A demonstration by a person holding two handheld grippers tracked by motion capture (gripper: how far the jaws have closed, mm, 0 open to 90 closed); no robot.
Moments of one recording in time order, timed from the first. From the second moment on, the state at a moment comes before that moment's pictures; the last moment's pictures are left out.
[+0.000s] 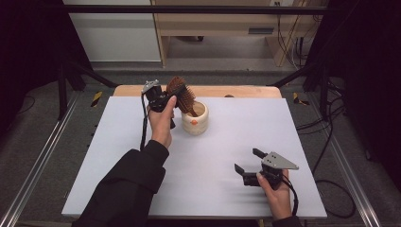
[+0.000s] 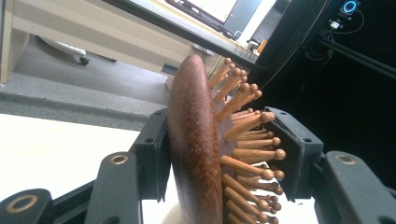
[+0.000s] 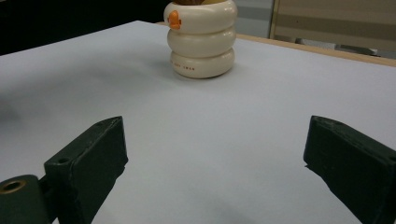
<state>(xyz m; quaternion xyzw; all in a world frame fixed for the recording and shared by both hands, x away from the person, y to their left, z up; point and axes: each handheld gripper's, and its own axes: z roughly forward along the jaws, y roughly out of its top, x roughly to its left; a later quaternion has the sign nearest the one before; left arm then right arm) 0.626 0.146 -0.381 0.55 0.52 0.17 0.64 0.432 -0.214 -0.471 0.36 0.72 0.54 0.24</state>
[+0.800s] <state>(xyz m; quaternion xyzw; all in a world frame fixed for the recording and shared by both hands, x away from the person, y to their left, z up) 0.625 0.146 -0.383 0.55 0.51 0.18 0.63 0.433 -0.214 -0.471 0.36 0.72 0.54 0.24</state>
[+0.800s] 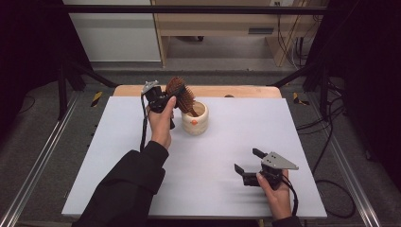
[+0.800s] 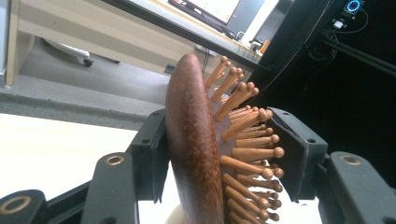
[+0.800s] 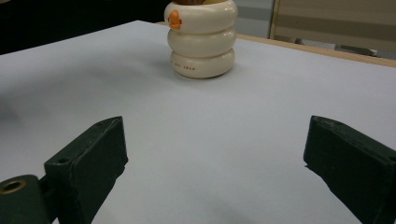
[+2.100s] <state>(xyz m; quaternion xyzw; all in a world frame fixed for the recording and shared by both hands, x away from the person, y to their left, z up) 0.607 0.152 -0.382 0.57 0.48 0.21 0.63 0.432 -0.214 -0.470 0.36 0.72 0.55 0.24</state>
